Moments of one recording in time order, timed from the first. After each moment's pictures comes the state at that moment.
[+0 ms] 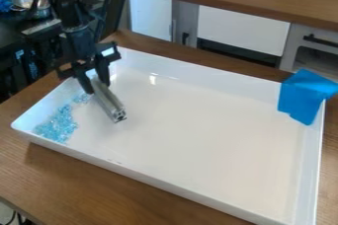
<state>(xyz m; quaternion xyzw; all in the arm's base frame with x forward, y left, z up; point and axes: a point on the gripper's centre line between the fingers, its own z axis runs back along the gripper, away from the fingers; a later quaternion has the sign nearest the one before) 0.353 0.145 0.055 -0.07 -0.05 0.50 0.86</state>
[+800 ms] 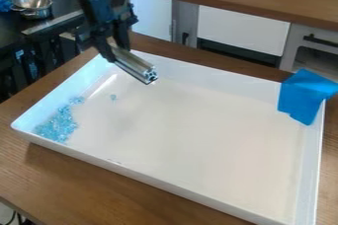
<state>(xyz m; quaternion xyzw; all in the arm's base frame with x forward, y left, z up) 0.390 0.124 0.104 -0.12 -0.07 0.55 0.82</state>
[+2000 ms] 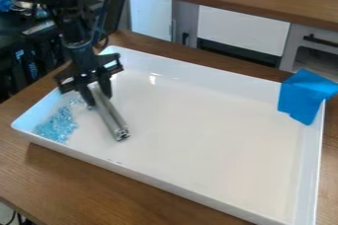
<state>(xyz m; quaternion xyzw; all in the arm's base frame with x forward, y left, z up) 0.338 0.137 0.046 -0.04 -0.08 0.49 0.86</state>
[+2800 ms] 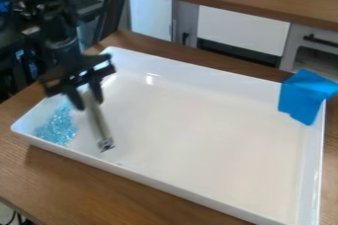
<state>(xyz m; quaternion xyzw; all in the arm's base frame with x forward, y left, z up) 0.321 0.109 0.068 -0.09 -0.10 0.43 0.89</state>
